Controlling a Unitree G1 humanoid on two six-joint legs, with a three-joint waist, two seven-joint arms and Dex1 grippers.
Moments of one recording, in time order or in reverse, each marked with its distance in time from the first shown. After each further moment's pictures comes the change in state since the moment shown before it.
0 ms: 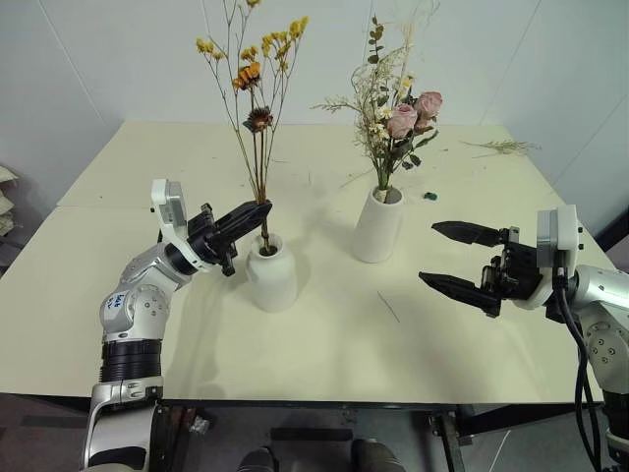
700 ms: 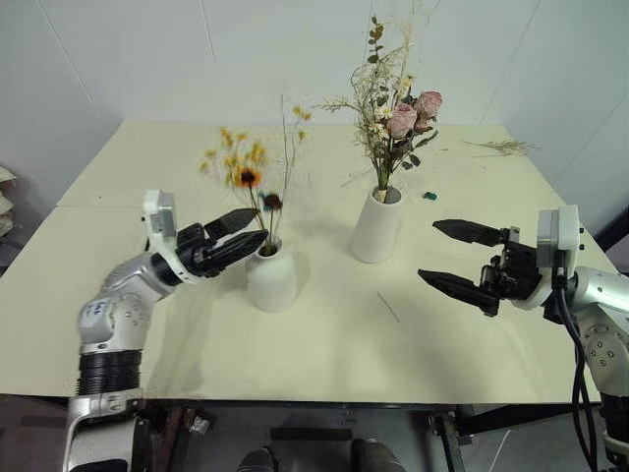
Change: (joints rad) left arm 0.079 0.133 0.015 -0.114 -0.015 0.098 -0.024; right arm 0.009 0.022 -0.004 -0.011 0.004 -0.004 -0.019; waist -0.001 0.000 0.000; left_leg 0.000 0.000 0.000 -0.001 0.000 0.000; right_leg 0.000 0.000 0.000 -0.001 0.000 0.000
